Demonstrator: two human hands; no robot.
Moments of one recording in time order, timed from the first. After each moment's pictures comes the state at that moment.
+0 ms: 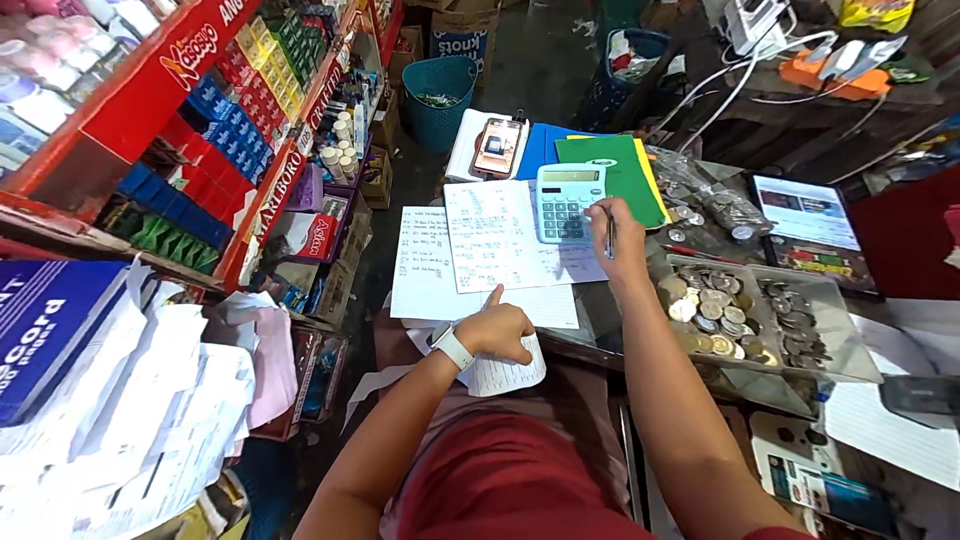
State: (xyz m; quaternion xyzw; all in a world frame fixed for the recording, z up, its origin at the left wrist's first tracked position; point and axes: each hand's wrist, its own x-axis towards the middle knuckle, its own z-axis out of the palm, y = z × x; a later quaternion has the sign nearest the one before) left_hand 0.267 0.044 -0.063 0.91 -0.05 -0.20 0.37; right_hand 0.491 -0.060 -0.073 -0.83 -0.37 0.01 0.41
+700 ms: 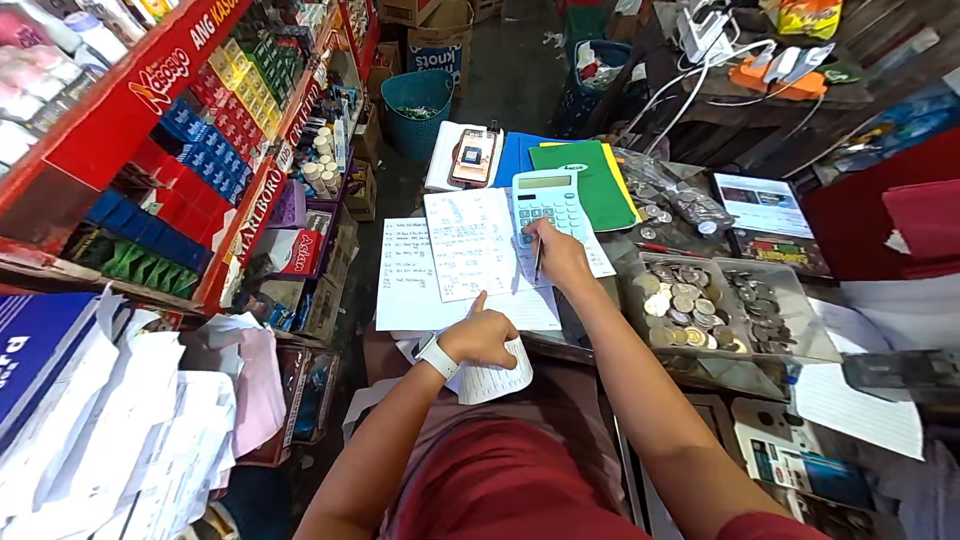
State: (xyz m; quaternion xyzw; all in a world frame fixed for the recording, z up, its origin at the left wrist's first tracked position) left_hand 0.265 0.046 -0.068 0.91 -0.06 -0.20 0.37; right_hand 0.461 -0.038 -0.081 -0.86 -0.45 0.05 0.23
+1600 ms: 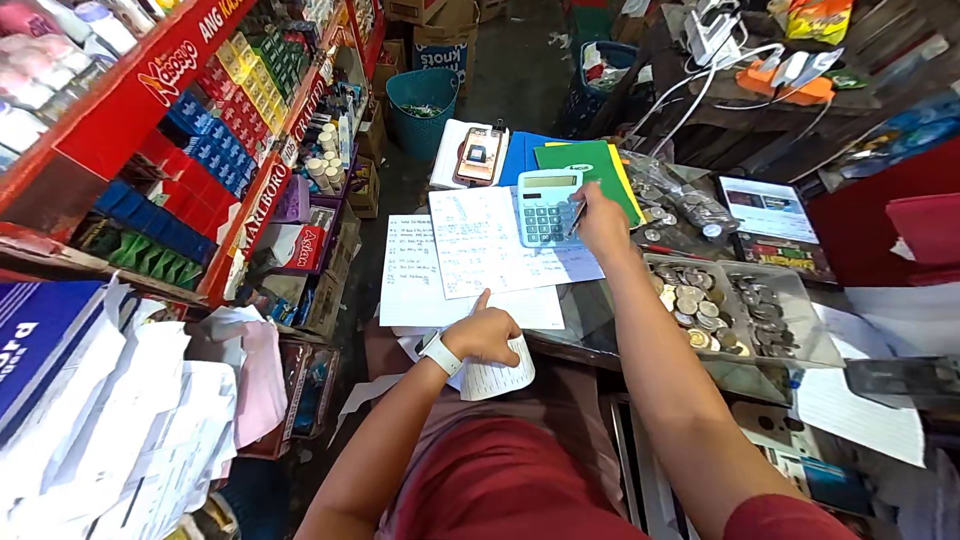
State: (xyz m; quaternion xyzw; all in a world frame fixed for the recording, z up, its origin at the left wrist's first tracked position) left_hand 0.264 0.046 -0.067 0.90 -0.05 -0.19 0.38; right_hand 0.514 -0.035 -0.043 -0.93 -0.32 0.06 0.20
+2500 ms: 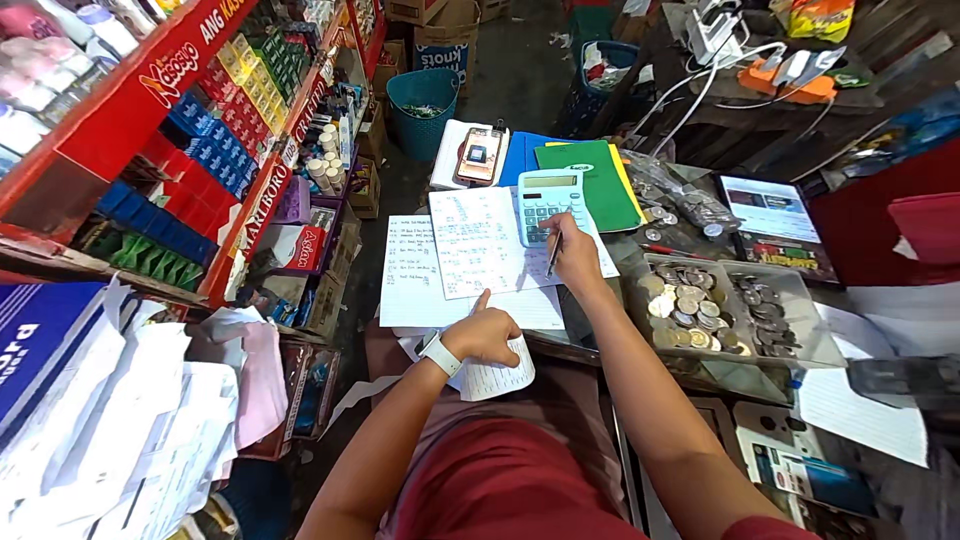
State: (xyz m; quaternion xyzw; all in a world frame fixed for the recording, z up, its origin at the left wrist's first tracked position) left_hand 0.265 0.045 -0.069 0.91 -0.05 -0.19 0.37; right_hand 0.464 -0.046 -0.079 -0.86 -0.40 0.04 0.32
